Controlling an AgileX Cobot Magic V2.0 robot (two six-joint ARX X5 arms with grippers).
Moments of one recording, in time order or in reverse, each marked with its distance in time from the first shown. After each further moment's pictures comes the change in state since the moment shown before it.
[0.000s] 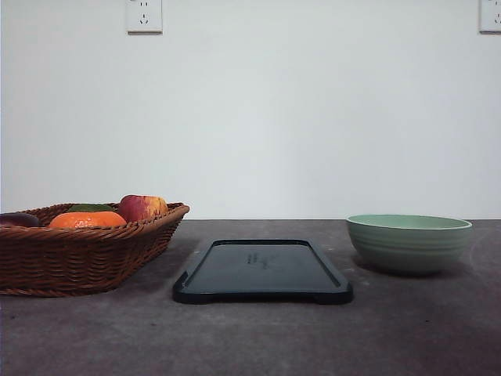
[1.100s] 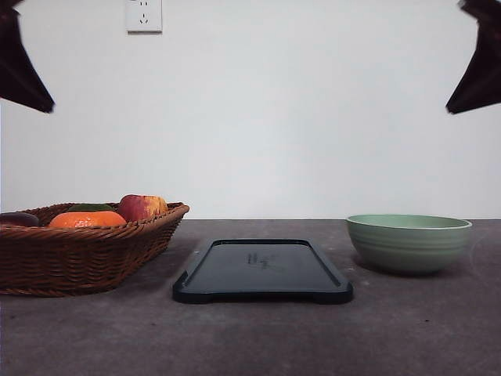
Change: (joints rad) left_arx -0.098 0.929 0.529 -0.265 0.377 0.319; right_arx 0.057 0.835 0.460 -0.298 -0.307 -0.305
